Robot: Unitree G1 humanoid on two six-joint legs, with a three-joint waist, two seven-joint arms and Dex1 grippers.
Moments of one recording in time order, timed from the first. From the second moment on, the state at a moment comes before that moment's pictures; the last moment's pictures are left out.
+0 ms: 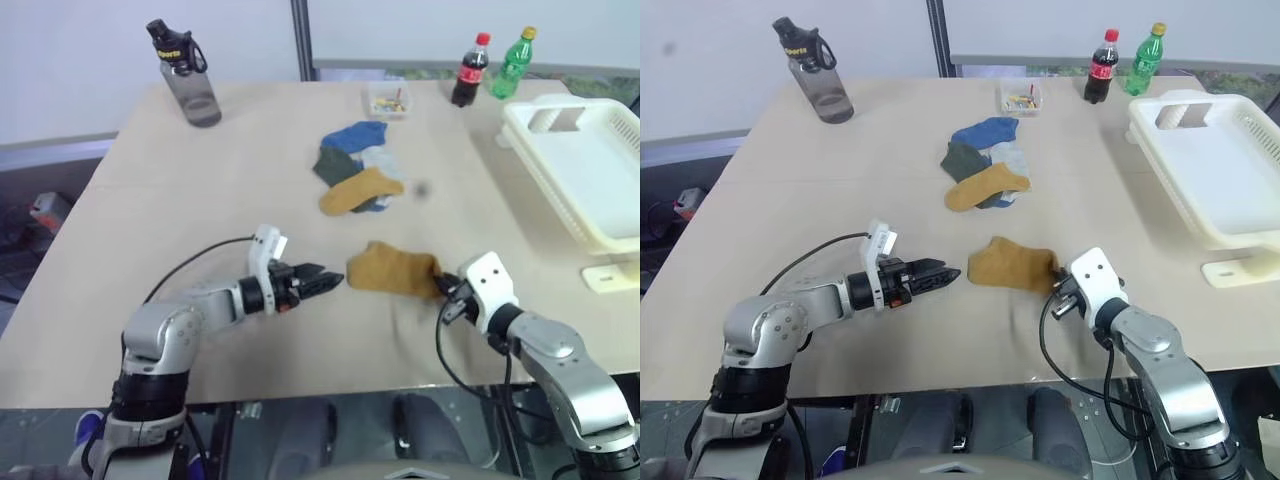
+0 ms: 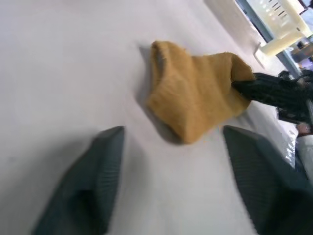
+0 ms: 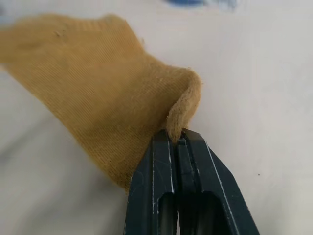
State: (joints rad) left arm -0.24 0.48 0.08 -0.28 -0.71 1.02 -0.59; right arm 0.03 -0.45 0.09 -0.63 0.13 0.74 0.38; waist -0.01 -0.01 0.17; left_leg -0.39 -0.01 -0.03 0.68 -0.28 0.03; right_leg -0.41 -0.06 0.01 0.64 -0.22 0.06
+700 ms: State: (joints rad) left arm -0.40 0.43 -0.23 -0.04 -0.31 0.57 -0.71; right arm 0.10 -0.55 -0.04 -0.73 0.17 0.69 0.46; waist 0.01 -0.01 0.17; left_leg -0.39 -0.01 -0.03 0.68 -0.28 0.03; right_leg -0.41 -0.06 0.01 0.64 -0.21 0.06
